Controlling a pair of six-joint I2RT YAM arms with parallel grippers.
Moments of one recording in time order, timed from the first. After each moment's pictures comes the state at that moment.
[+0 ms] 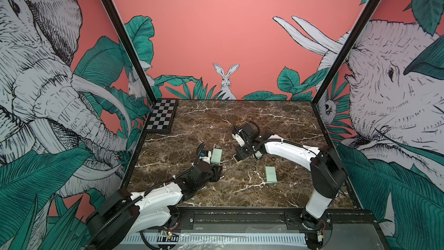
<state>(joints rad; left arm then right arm) -0.85 1.08 0.23 0.23 -0.13 -0.75 0.78 1.74 1.27 -0.64 0.00 0.11</state>
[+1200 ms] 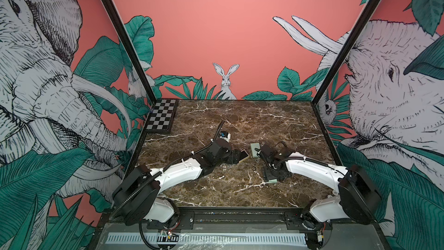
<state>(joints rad) -0.85 1.41 0.73 0.01 -0.07 -0.58 0.74 1.43 0.82 -0.90 0.22 0.58</state>
